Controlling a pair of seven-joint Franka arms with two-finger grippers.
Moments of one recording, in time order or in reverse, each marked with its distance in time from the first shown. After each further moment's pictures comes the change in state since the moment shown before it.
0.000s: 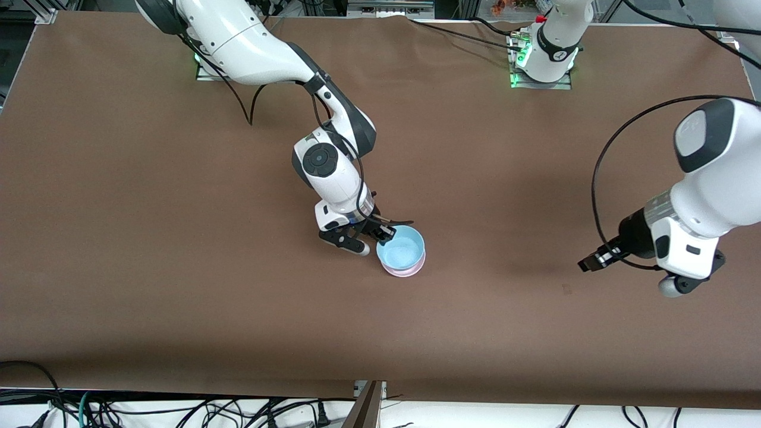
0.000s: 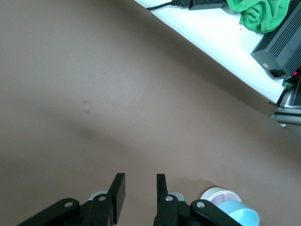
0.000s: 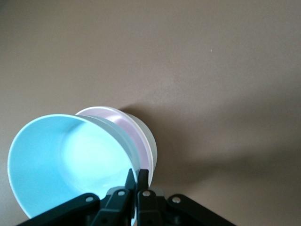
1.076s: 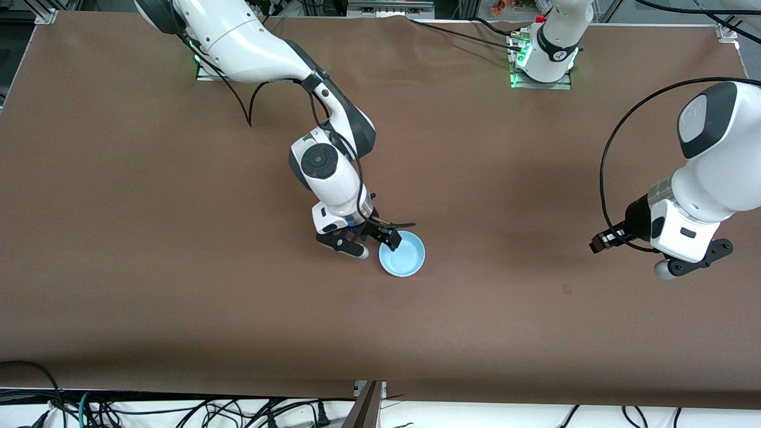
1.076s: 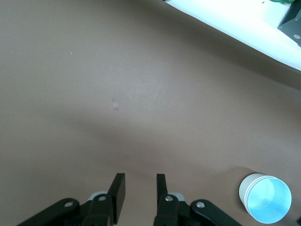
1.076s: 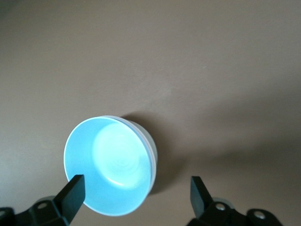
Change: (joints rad) left arm 0.027 -0.073 0.002 -0.077 0.034 -0.048 0.102; right arm -0.006 -0.012 -0.020 0.108 -0.010 -0.202 -0.017
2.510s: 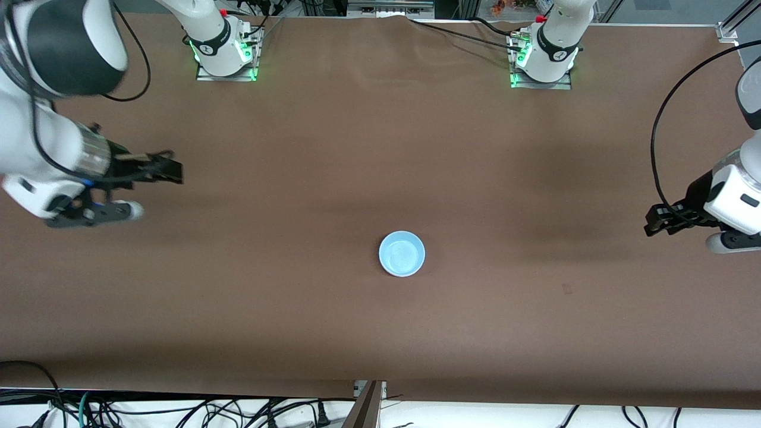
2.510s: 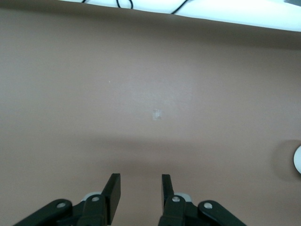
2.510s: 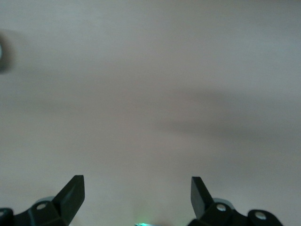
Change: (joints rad) left arm 0.141 -0.126 -0.018 -0.052 0.002 -0.047 0.394; right arm -0.421 -0.487 -0.089 0.084 -0.078 -1.029 -0.951
